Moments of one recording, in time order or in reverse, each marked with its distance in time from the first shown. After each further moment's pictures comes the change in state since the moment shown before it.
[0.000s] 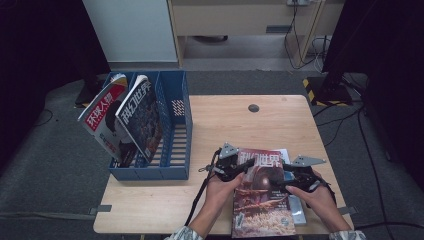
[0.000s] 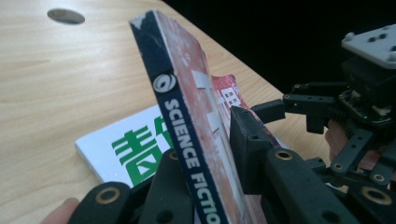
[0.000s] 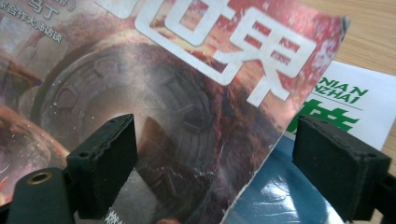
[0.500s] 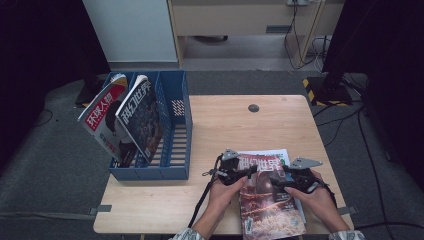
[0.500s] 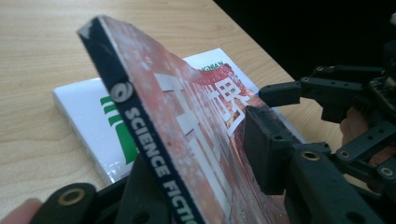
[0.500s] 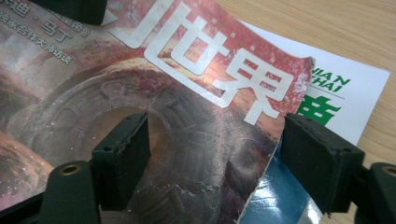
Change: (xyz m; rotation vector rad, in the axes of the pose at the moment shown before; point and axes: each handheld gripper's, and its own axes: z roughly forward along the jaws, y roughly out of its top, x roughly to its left) left arm 0.006 -0.024 0.022 0.063 0.000 -0.125; right arm 0.001 -0.005 0.004 0.046 -0.081 -0.070
